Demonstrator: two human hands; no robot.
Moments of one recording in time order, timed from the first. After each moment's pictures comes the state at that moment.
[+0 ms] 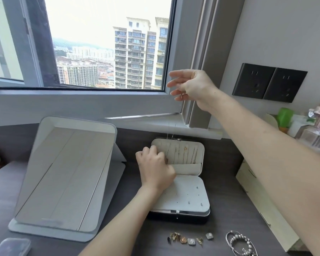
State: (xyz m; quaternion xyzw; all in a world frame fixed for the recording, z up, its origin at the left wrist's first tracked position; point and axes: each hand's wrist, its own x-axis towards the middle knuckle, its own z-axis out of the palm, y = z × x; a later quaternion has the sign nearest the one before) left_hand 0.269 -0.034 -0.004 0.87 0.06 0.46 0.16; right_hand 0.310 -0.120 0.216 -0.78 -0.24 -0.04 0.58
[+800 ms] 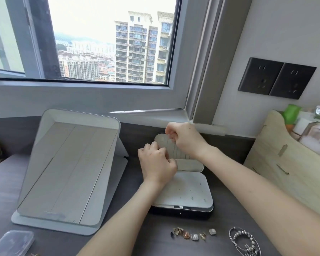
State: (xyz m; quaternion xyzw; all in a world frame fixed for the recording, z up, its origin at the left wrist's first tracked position) left_hand 0.272 -0.032 -0.007 0.87 0.09 0.44 0.20; right_hand 0.304 -0.120 0.092 -0.91 -0.35 -0.14 0.20
